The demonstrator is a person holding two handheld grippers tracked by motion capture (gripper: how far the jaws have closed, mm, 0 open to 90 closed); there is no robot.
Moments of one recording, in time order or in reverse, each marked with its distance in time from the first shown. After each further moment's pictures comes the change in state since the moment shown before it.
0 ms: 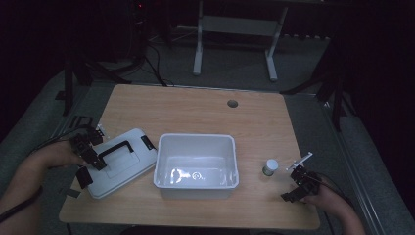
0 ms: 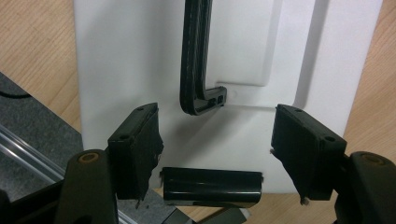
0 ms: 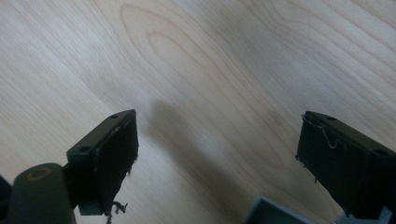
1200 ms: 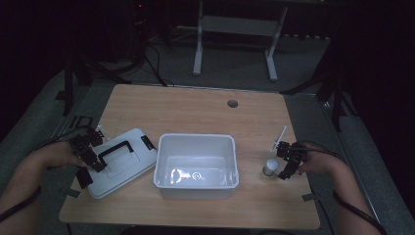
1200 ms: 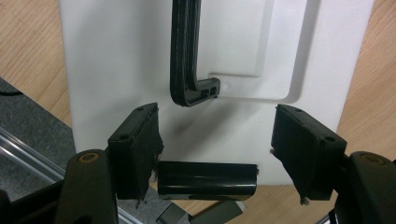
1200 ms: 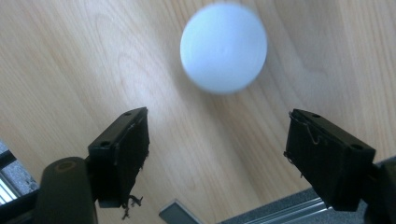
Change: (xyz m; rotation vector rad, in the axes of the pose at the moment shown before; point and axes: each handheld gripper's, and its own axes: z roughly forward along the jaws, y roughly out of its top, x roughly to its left) left arm -0.001 -0.002 0.001 0.025 -0.014 0.011; right arm -0.010 0.093 -0.028 0.195 -0.014 -0.364
